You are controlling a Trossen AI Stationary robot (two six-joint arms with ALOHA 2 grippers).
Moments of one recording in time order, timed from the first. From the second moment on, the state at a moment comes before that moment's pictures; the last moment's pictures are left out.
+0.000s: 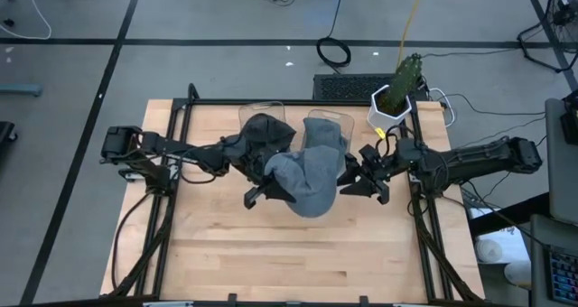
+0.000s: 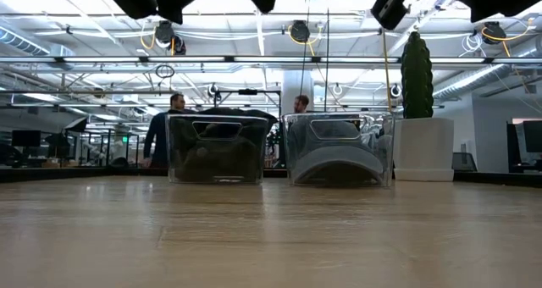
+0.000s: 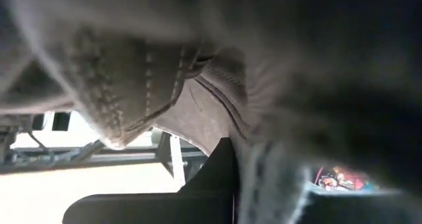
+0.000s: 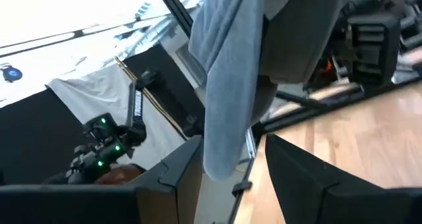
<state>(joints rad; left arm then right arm) 0.01 1.57 0.90 0.86 0.69 -0.42 0.01 0.95 0.50 0.56 -0.43 0.65</state>
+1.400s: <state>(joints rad) 0.00 1.57 0.90 0.78 0.56 -0.36 0.02 1.21 0.51 0.99 -0.46 0.55</state>
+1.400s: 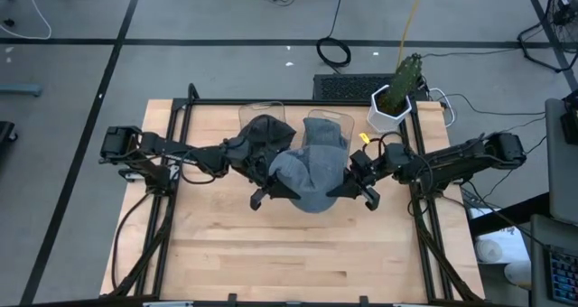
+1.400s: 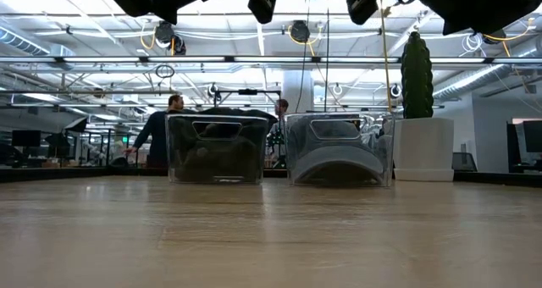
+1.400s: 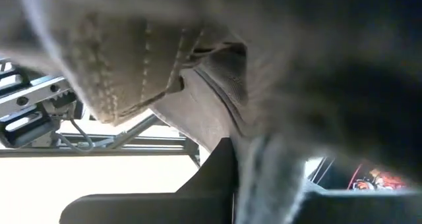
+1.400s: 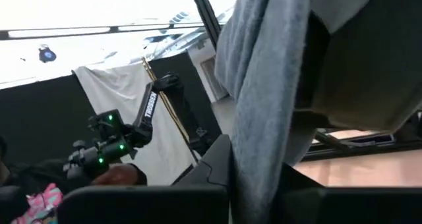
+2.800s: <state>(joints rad) 0.11 1.09 0.90 0.24 0.57 -0.25 0.07 1.16 0.15 0.99 0.40 0.49</state>
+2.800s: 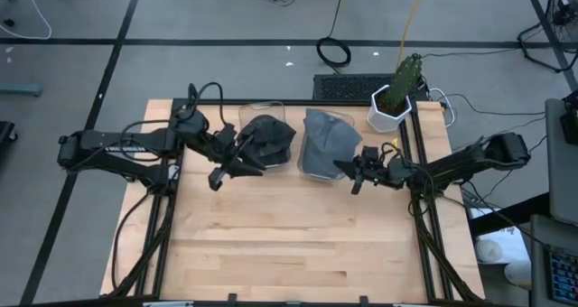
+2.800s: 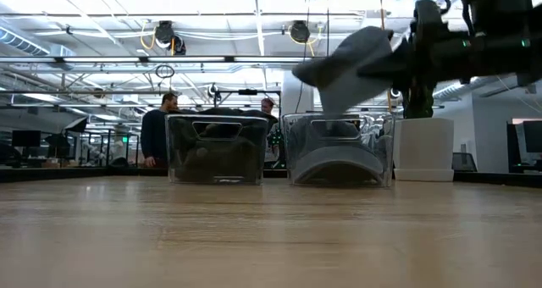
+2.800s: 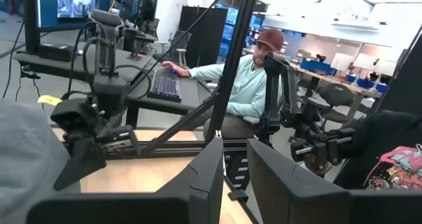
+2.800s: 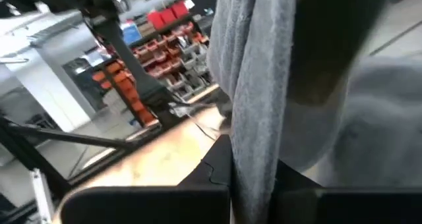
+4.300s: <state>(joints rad) 0.10 1.09 0.90 0.25 0.52 -0.30 0.05 1.07 0.26 0.66 0.63 0.14</state>
